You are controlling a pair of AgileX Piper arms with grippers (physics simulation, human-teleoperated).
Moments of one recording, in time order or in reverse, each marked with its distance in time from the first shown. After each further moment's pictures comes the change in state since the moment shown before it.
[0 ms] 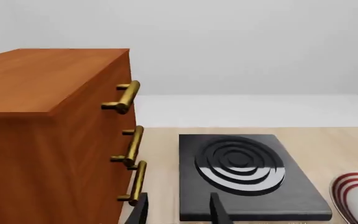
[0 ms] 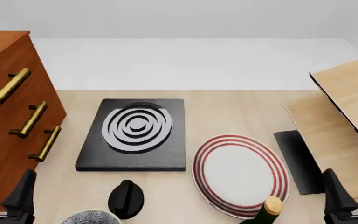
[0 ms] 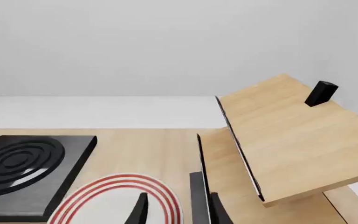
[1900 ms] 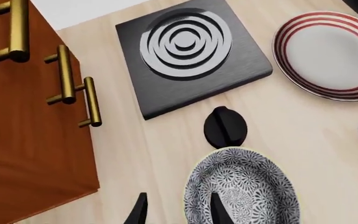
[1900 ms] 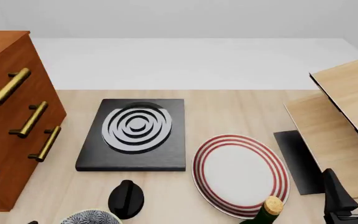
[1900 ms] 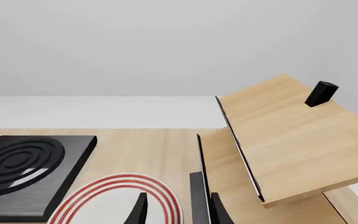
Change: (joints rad) left arm -0.266 0.104 -0.476 1.034 0.126; right arm 0.000 0.005 -0.003 -0.001 0.000
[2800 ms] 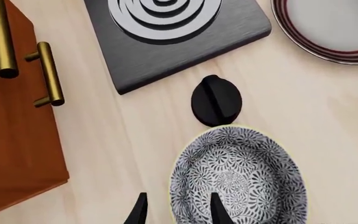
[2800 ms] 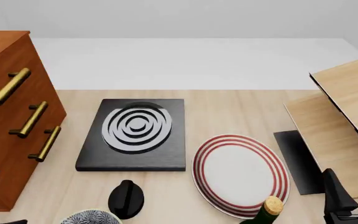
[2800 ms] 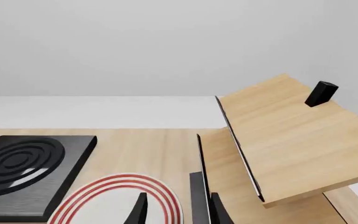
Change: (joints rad) left arm -0.078 0.008 0.191 -0.049 -0.050; right arm 0.000 0.000 0.000 0.000 0.000
